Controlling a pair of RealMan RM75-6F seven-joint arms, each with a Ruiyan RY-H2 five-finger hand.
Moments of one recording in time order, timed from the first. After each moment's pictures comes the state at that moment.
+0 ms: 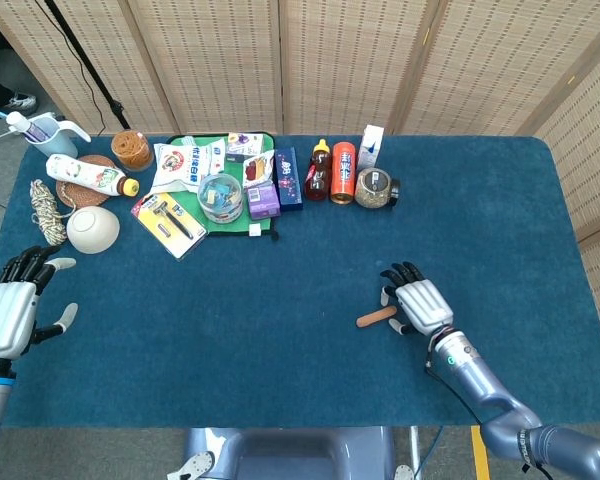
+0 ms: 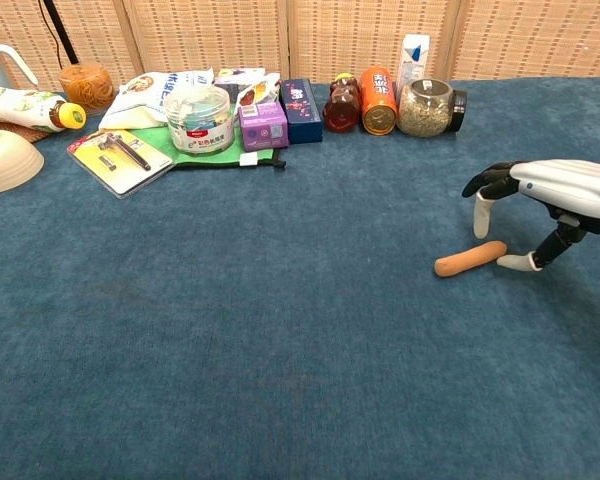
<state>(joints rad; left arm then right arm) -0.22 -0.98 -0.13 -2.01 1.30 1.39 0.20 0.57 -1.53 0.08 -1.25 -1.43 0.94 0.04</state>
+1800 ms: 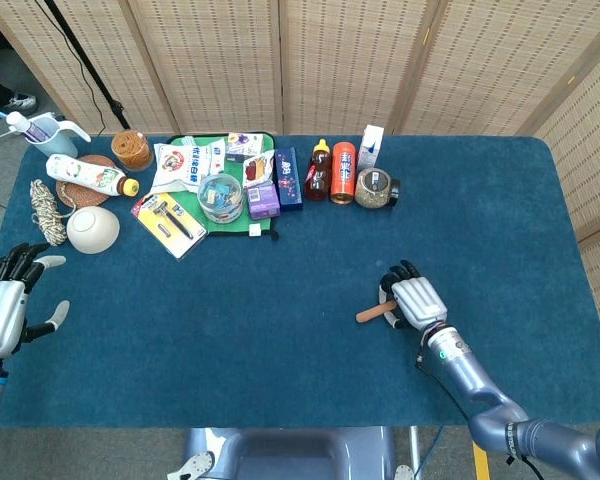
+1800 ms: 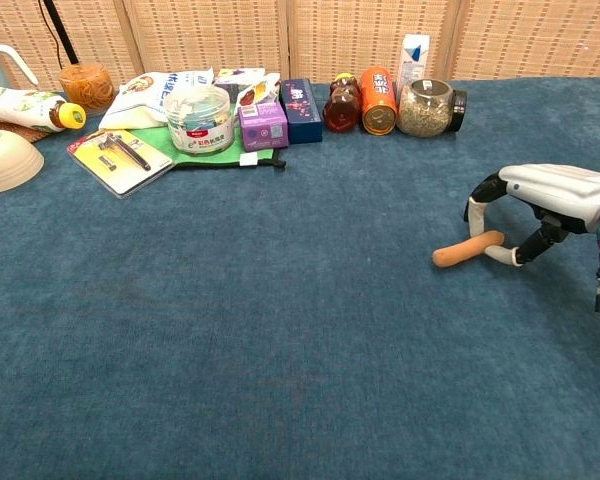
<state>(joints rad) -0.21 -0.98 -0.14 -1.97 1.30 1.40 0.14 0.59 -1.57 0.10 -1.23 -1.34 0.92 0.01</state>
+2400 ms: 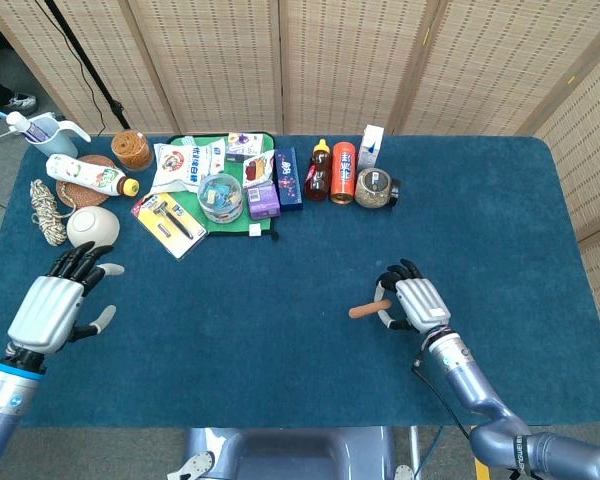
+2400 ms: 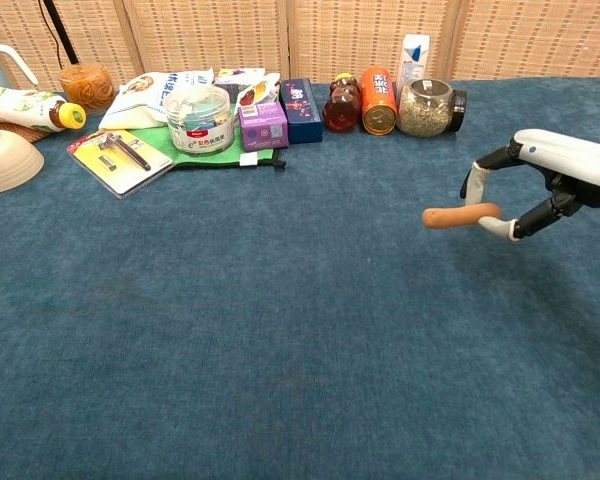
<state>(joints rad) -0.31 -1.00 -0.11 -1.94 1.50 1.28 0.13 0.55 -1.49 0.15 -1.47 -1.28 0.99 0.05</state>
